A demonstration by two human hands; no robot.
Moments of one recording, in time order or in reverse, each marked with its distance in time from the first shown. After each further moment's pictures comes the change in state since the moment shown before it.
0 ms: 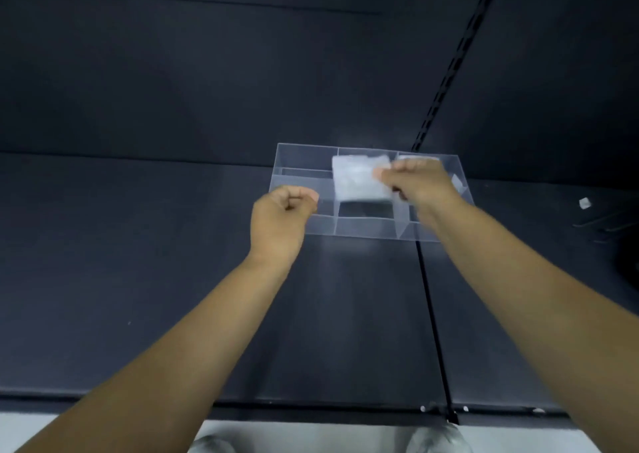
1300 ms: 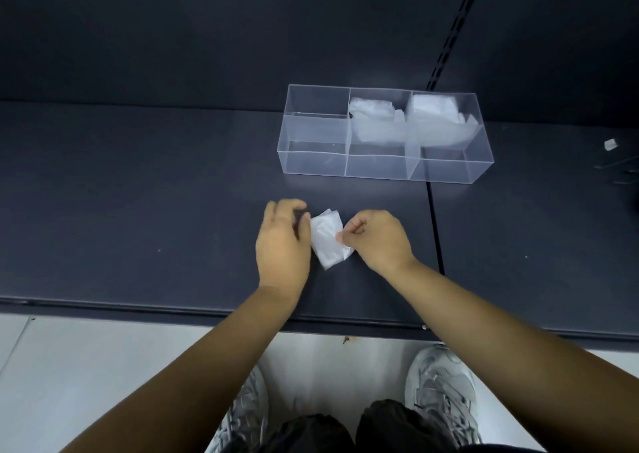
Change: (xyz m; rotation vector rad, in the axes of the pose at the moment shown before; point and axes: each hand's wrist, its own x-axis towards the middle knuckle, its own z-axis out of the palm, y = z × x) left_hand -0.087 -0.077 -0.020 0.500 0.116 0.204; right_hand -0.109 0.106 0.048 -0.501 -0.206 -0.054
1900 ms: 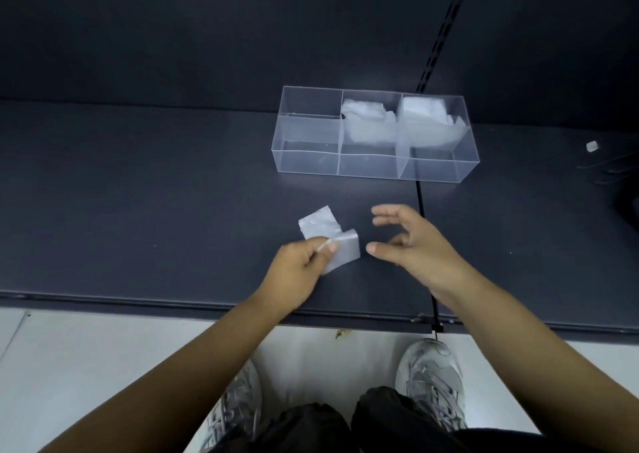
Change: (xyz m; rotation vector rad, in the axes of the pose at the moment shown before) left_hand -0.029 -0.002 -0.007 -0.249 -0.559 0.043; right_hand -0.050 0.015 -0.064 0.361 -0.161 0.042
